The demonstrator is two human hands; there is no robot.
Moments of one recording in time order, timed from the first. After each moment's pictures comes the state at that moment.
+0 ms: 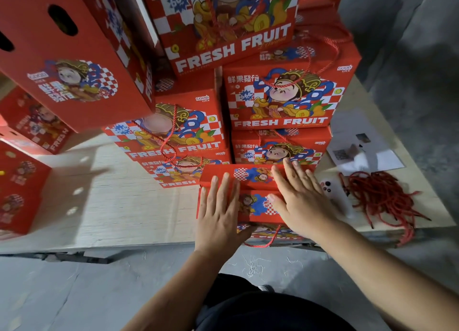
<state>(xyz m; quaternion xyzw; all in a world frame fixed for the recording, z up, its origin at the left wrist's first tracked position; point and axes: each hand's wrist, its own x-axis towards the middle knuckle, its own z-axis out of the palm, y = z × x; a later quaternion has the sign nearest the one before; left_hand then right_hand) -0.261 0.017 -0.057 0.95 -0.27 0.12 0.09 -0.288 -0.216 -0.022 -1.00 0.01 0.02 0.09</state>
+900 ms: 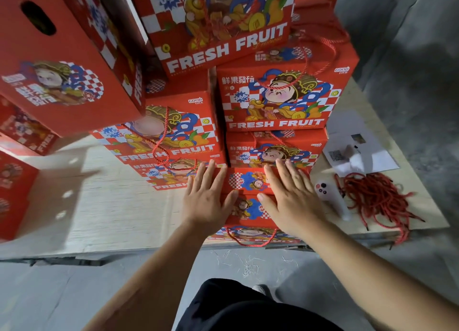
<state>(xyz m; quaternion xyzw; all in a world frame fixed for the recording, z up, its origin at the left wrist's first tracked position) -0.203 0.013 -0.022 0.97 -0.20 -0.04 0.12 -0.274 -0.210 -0.034 -0.99 0.03 0.00 0.10</state>
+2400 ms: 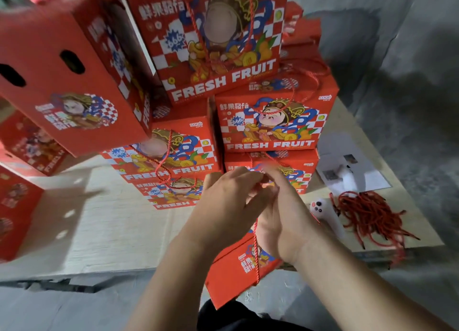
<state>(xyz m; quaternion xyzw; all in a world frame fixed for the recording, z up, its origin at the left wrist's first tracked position) -0.252 -0.034 0.133 0.90 -0.34 0.03 0.26 -0.288 -0.150 0.114 -0.34 0.26 0.10 0.90</state>
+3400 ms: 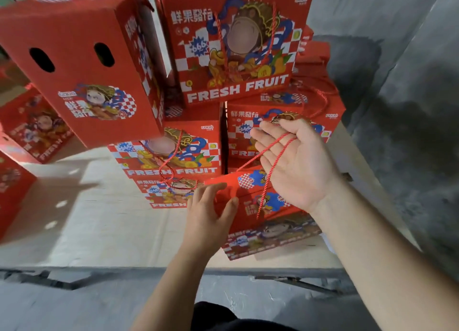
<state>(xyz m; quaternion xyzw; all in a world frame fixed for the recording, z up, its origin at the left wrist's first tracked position) -0.238 -0.002 0.046 0.89 -0.08 0.01 0.45 -0.235 -0.187 0.172 -0.47 0.13 0.04 0.87</state>
